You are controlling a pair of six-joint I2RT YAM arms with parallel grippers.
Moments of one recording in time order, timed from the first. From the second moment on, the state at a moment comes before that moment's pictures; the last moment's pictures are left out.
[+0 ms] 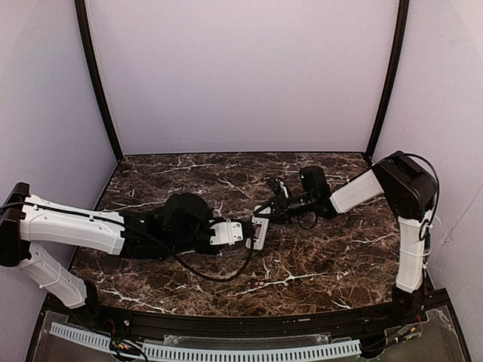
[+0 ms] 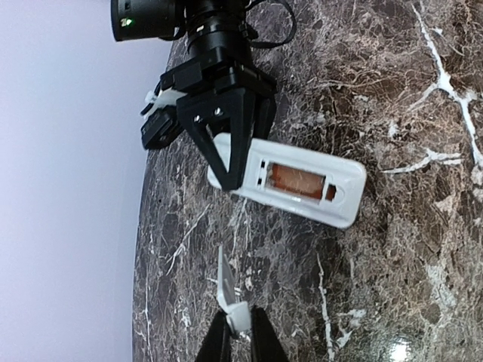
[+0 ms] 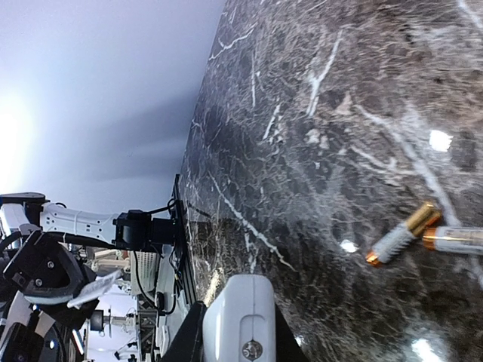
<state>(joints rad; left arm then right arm) -1.14 1.44 0.85 0.01 -0.38 0.77 0.56 2.04 1.04 0.48 -1.01 0.82</state>
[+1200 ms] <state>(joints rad) -1.06 1.71 0.84 -0.14 -0.44 0.60 0.31 1.49 0.74 0.33 -1.05 0.57</state>
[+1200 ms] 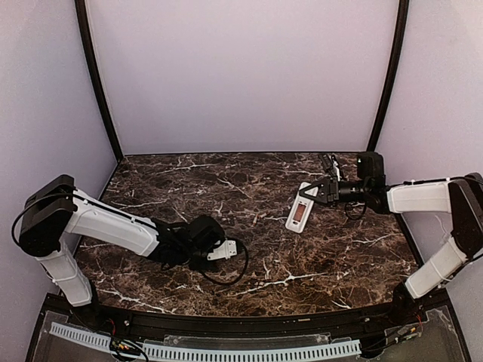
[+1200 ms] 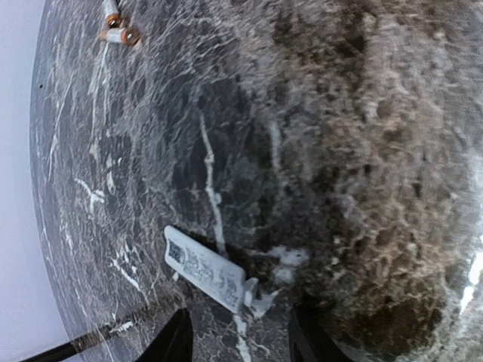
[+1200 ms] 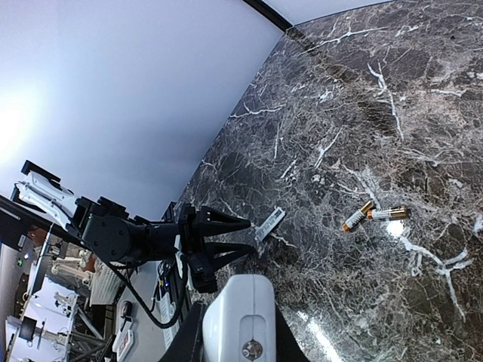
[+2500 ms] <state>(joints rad) -0.94 2.00 1.43 -0.25 -0.19 -0.14 0.32 1.41 0.67 0.12 -0.95 0.44</state>
